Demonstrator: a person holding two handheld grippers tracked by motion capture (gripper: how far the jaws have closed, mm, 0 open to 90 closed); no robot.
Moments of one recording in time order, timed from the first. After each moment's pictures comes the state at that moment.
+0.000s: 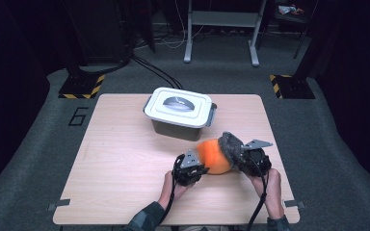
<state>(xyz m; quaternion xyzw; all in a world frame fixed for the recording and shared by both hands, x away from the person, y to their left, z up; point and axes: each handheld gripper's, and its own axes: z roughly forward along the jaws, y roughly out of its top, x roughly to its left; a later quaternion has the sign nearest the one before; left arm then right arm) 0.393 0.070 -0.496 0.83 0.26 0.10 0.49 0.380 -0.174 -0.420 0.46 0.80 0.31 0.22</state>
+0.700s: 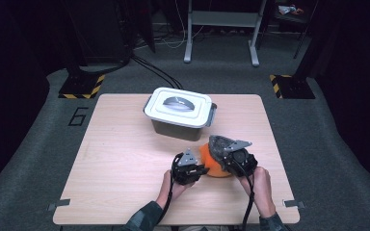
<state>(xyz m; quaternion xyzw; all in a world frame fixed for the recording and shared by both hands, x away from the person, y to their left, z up) 0.396 0.075 -0.497 0.82 0.26 0.08 0.50 0.384 -0.137 -0.424 0.42 0.84 0.26 0.23</state>
